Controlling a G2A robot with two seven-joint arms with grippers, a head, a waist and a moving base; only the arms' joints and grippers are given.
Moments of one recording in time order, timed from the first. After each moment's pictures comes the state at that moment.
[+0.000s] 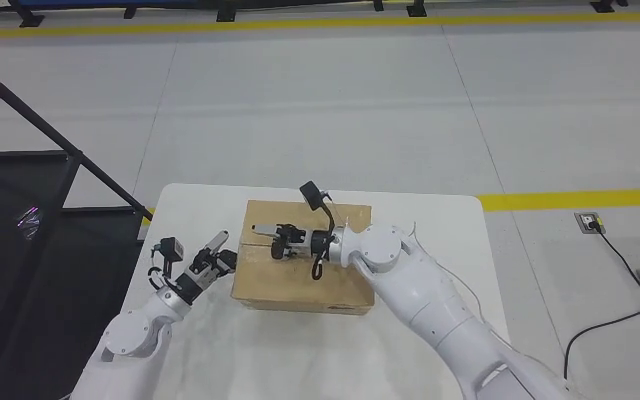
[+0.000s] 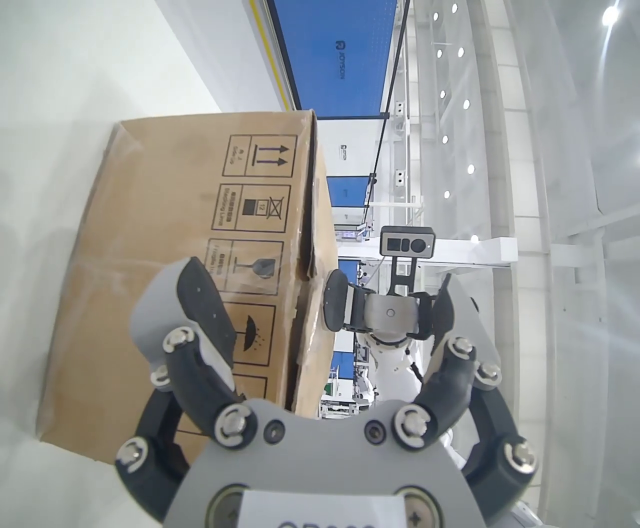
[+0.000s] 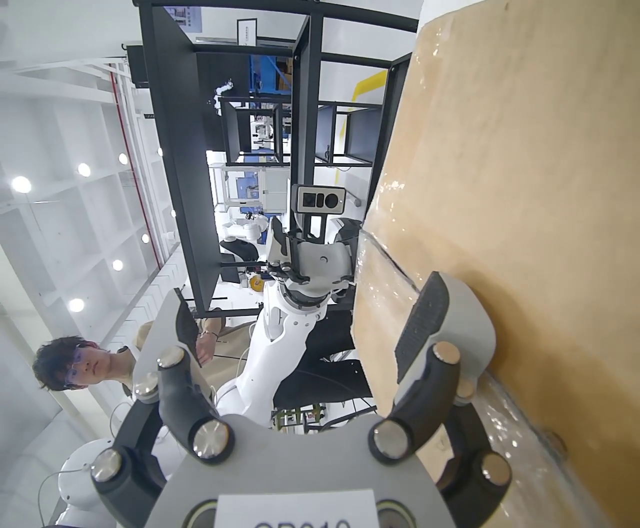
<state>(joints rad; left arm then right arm) 1.10 -1.13 -1.47 -1.28 -0.36 -0.28 -0.66 -0.35 -1.58 0.71 -0.69 0.37 -0.27 0.82</state>
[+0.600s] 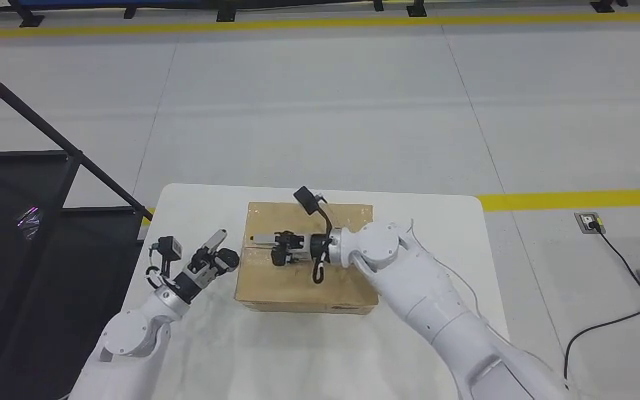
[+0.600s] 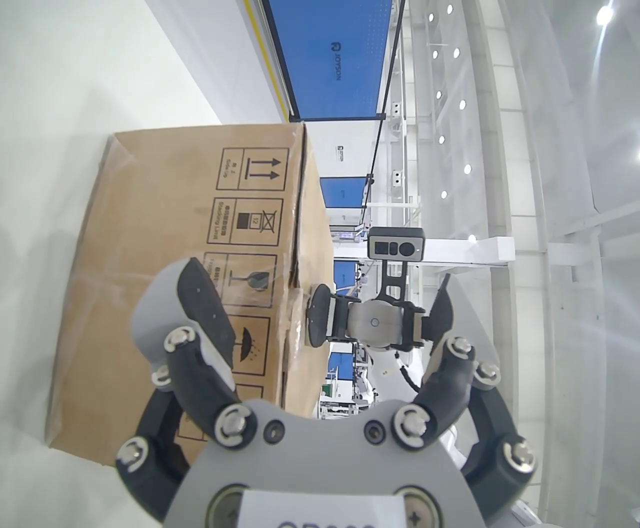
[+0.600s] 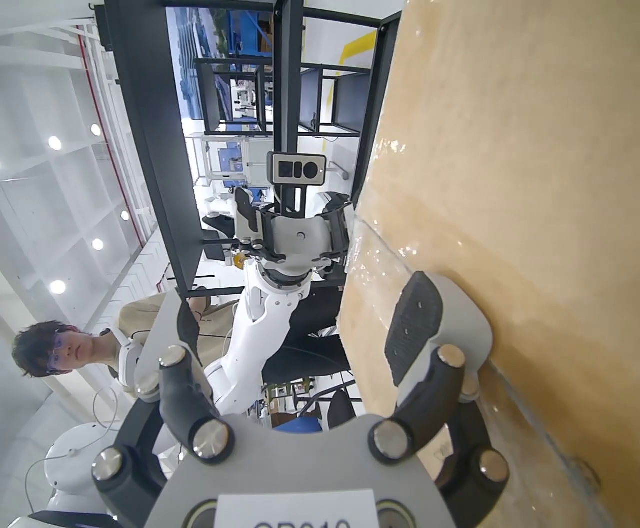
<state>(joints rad) 1.10 -1.13 -1.48 -1.29 -0.37 -0.28 -0.66 -0.32 -1.60 0.72 -0.61 0.32 -0.30 0.92</state>
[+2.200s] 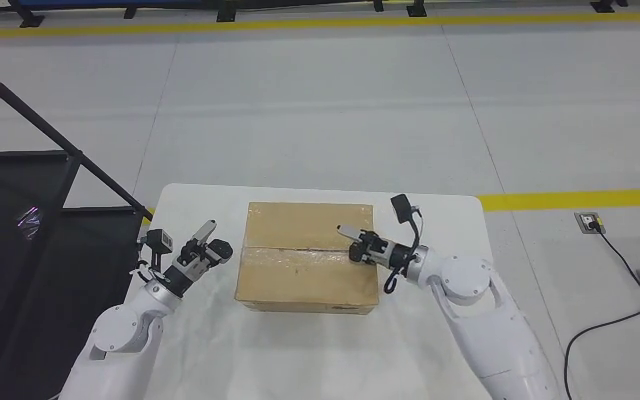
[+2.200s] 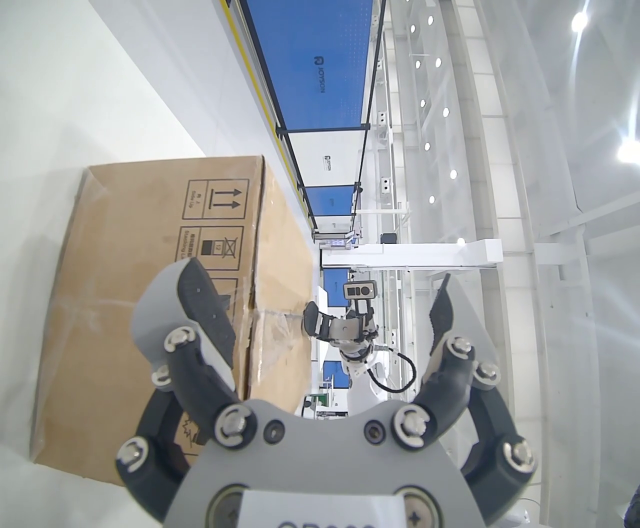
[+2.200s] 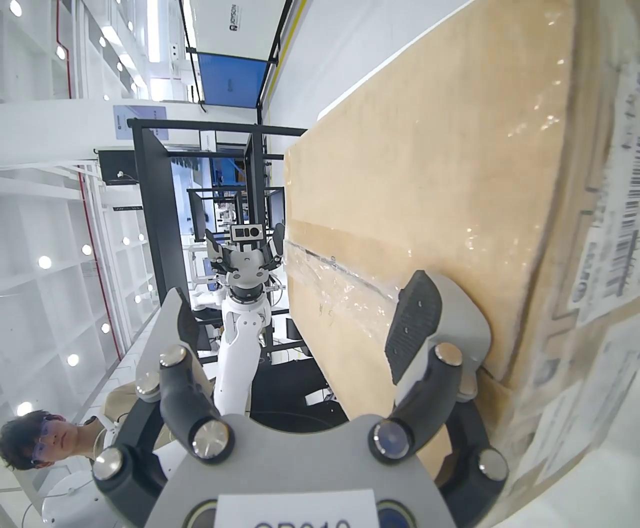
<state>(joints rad) 1.10 -1.12 -1.51 -1.33 -0.40 -0.27 -0.65 -0.83 -1.33 1.24 -1.35 -0.01 0.05 0.82</state>
